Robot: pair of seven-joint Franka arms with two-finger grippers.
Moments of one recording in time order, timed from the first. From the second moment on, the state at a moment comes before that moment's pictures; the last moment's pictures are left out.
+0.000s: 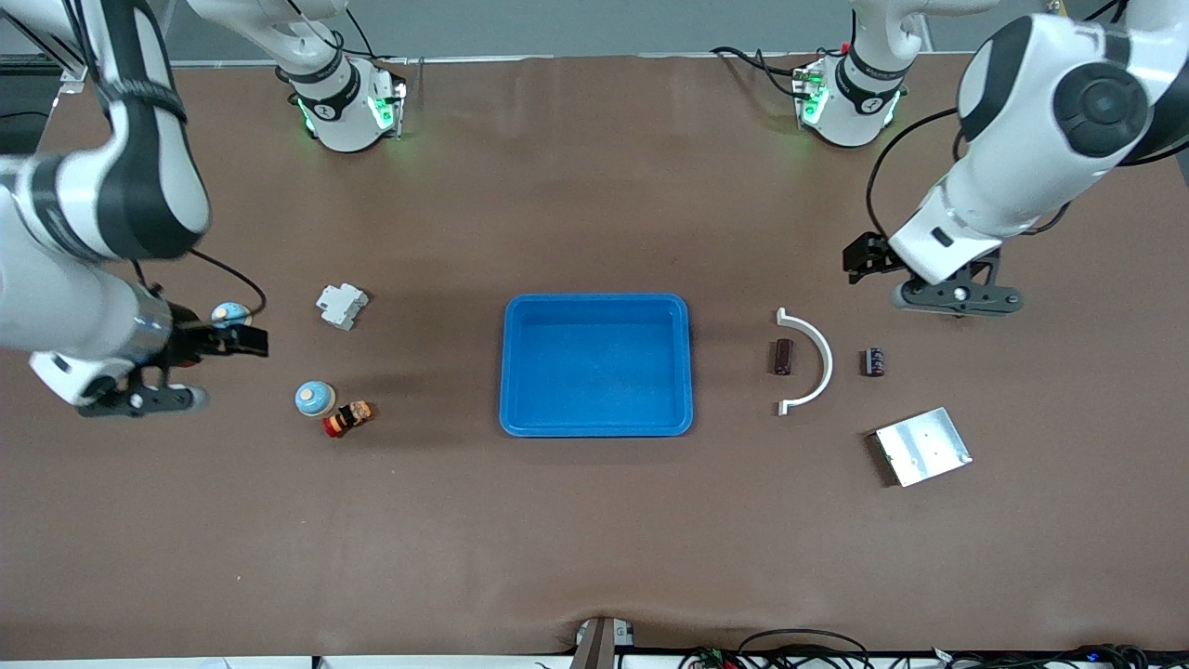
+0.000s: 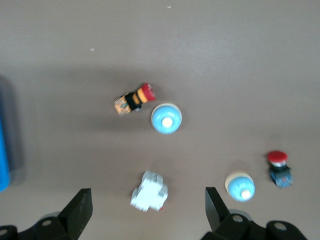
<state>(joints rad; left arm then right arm) -0.09 0.01 -0.19 -1.93 -0.02 1.89 -0.17 0.07 0.36 -0.01 -1.59 -0.01 1.79 -0.01</state>
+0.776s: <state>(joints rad) -0.10 0.11 -0.26 -2.27 -0.02 2.45 -0.25 0.04 0.50 -0.02 -1.79 -0.04 2.20 -0.03</state>
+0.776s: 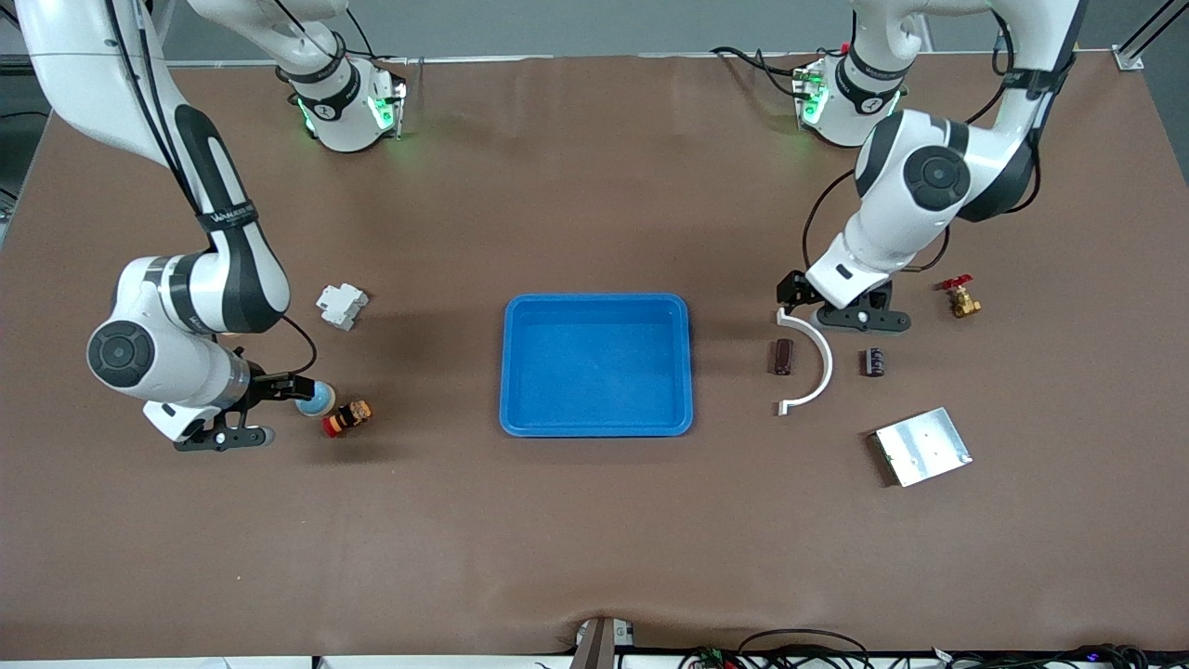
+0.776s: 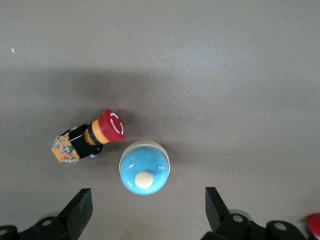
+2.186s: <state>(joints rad) -0.12 0.45 -0.23 -2.25 0.25 2.81 -0.44 0.05 0.59 -0.01 -1.86 -0.04 2.32 -0.05</state>
